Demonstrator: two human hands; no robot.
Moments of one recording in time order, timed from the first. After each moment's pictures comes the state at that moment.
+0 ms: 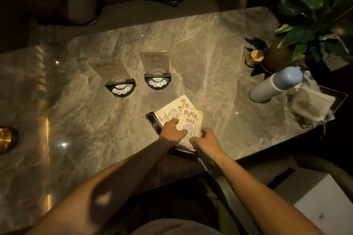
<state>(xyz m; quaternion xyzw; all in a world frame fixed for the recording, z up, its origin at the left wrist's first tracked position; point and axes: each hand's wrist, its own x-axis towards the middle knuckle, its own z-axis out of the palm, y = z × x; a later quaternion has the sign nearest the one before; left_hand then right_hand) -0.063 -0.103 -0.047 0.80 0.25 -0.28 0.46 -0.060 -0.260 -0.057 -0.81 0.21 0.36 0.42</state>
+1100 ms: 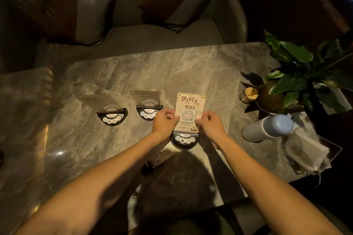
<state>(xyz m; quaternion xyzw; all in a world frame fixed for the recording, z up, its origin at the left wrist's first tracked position) 0.081 -0.095 -0.008 0.75 0.31 -0.08 0.58 0.128 -0.264 -0.006 -0.80 0.17 0.25 0.51</state>
